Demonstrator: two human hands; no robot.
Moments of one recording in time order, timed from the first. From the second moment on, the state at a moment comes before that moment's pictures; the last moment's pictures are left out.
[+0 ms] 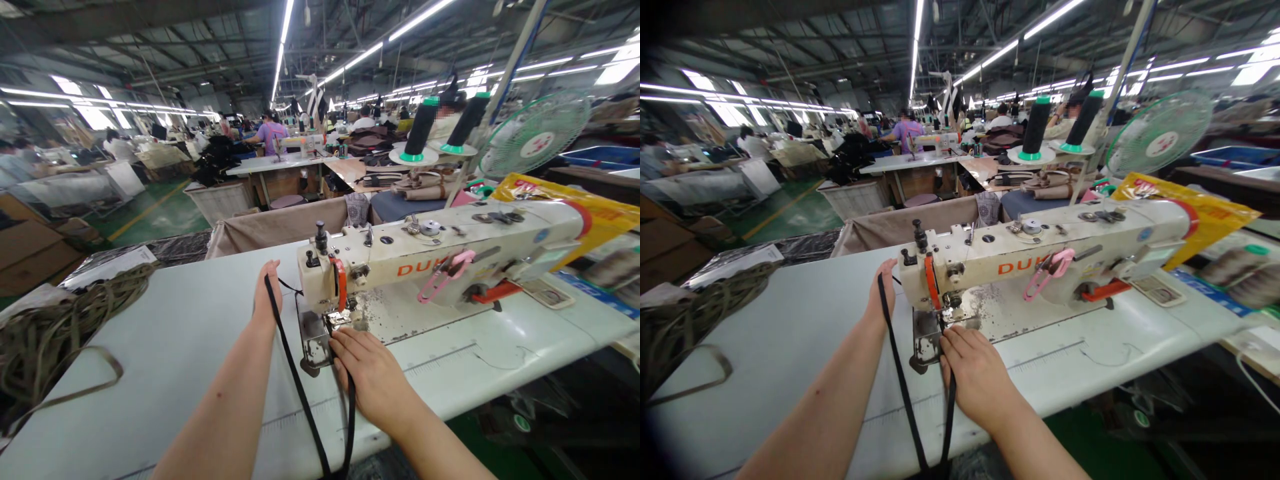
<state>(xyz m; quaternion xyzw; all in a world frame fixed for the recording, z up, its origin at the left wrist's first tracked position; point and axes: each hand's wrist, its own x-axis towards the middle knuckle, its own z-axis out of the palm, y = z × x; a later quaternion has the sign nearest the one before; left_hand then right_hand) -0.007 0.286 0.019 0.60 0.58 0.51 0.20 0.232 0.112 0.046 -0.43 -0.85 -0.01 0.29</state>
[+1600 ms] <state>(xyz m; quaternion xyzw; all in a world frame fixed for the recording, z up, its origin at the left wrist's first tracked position) -0.121 0.251 0.095 0.39 0.53 0.73 0.20 0.233 0.112 0.040 -0.44 -0.85 -0.02 0.30</state>
